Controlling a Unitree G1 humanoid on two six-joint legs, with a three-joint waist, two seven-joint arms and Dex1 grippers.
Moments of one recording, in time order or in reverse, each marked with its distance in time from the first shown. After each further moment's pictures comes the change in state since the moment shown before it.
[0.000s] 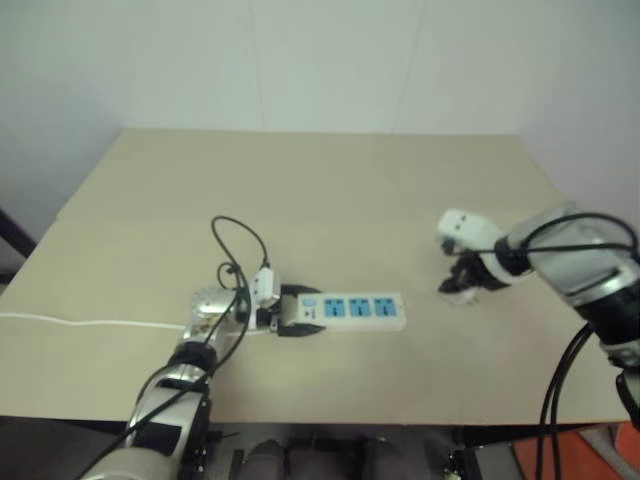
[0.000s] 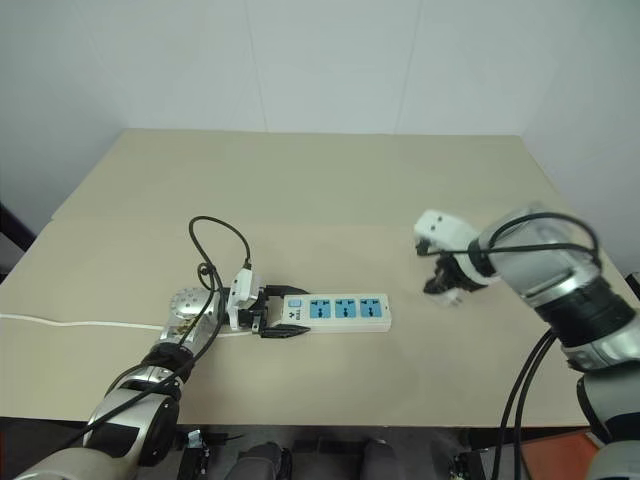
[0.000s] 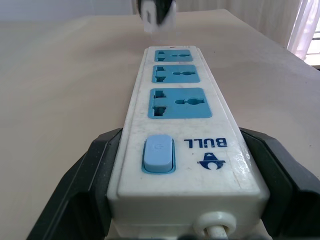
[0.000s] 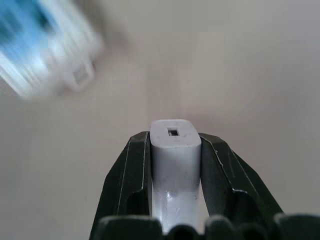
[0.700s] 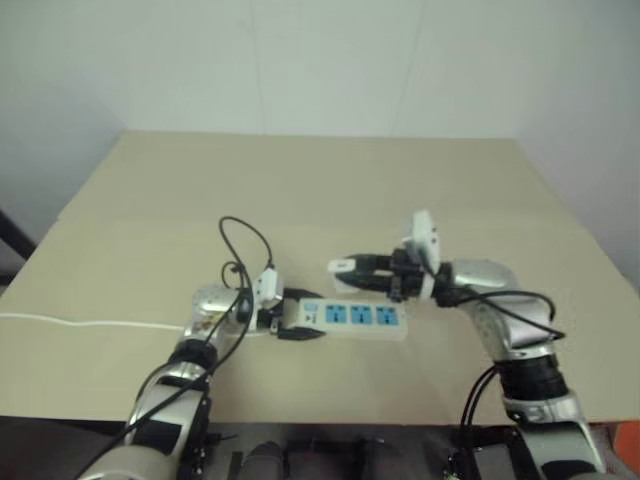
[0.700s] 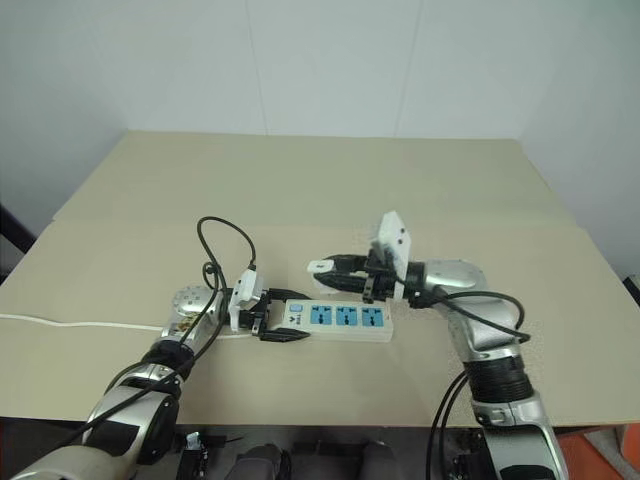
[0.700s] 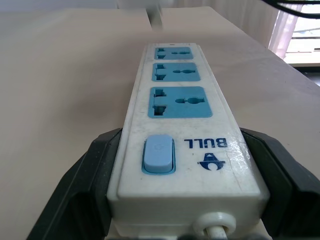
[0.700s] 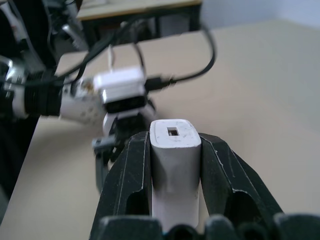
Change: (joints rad) left arm -0.012 0.011 -0.032 0.003 0.001 0.040 -0.040; right arm 0.366 0.549 -0.281 0.090 0.244 -0.683 -0.024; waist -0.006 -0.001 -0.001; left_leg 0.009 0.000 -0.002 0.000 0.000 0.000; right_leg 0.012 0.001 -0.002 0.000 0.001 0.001
